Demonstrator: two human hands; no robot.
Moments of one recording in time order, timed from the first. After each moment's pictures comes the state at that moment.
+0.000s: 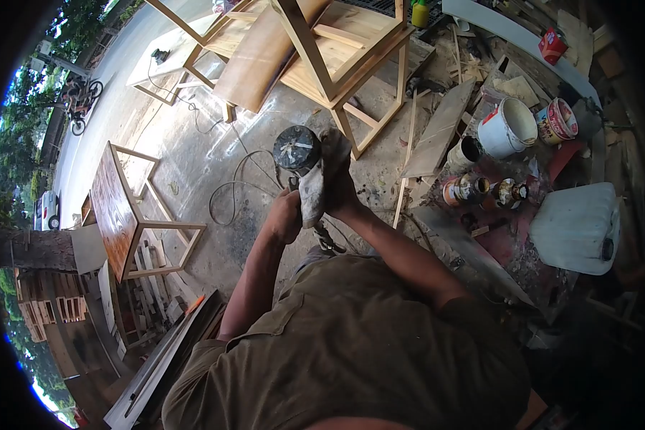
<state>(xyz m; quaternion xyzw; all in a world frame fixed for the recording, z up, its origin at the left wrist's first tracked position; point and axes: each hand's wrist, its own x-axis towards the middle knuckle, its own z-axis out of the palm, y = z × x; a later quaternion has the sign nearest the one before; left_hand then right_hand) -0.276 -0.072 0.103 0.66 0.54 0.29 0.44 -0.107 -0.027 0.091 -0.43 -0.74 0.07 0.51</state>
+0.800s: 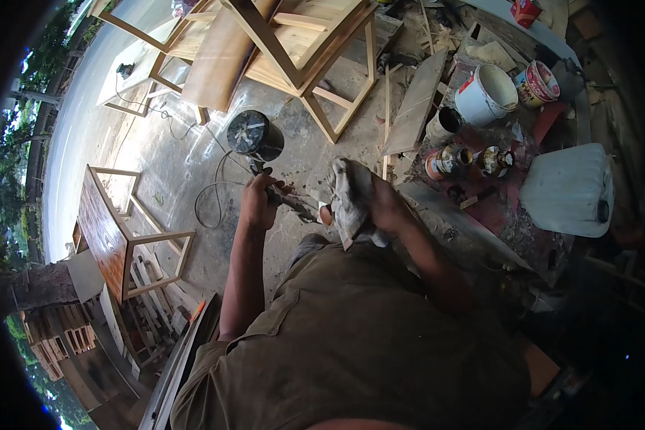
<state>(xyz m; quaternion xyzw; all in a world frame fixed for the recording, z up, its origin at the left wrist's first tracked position) -0.270 -0.044 0.112 0.17 0.56 0.46 0.66 0.023 -0.101 0.078 -0.49 -0.52 0.58 0.40</state>
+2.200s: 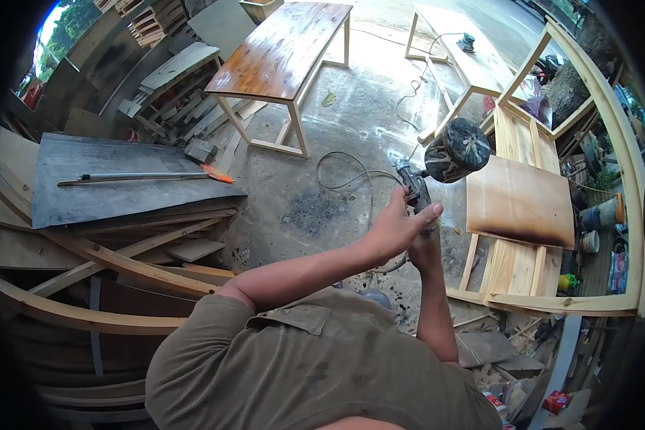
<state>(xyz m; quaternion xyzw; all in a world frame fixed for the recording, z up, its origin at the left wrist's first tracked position) -0.605 -0.055 0.283 0.22 0.66 0.63 0.36 -0.521 0.049 0.214 -0.14 -0.73 0.63 0.21</state>
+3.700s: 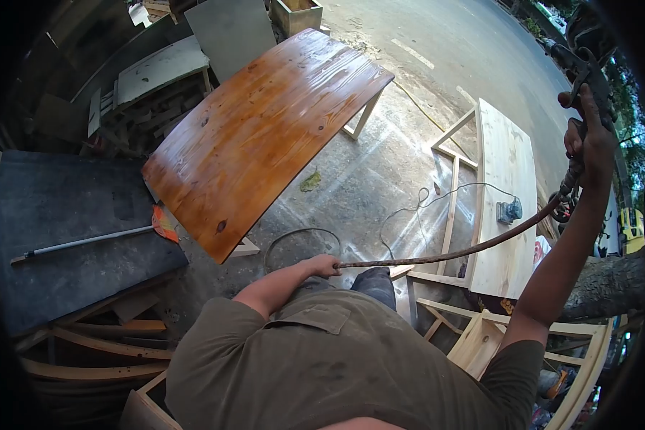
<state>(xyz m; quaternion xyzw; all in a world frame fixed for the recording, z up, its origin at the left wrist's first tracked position) -1.326 0.311 -0.122 0.34 0.78 0.30 0.42 -1.407 0.625 0.542 -0.06 -0.84 0.46 0.29</state>
